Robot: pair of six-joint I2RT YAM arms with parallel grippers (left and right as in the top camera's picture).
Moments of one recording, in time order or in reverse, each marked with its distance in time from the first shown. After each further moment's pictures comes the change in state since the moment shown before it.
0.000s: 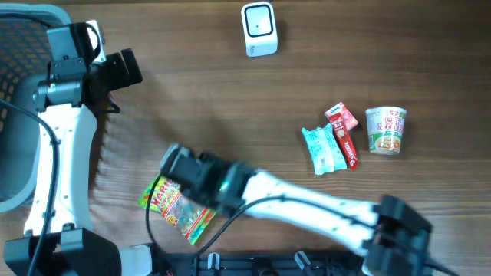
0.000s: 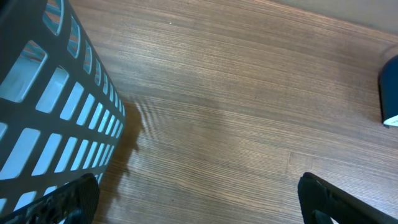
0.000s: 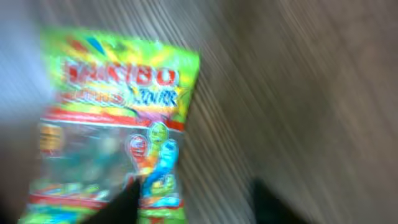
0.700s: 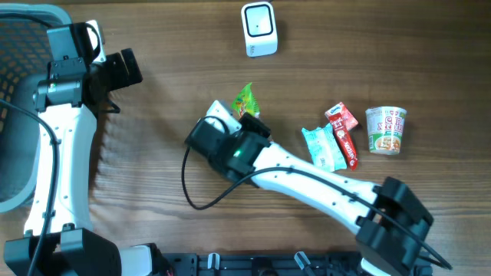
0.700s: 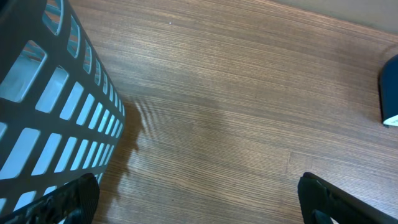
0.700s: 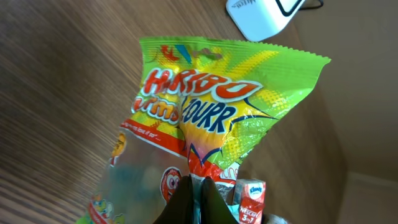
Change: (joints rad) left arm 0.000 0.000 0.000 0.000 0.000 0.000; right arm -0.126 0.052 0.000 -0.126 0.626 -0.052
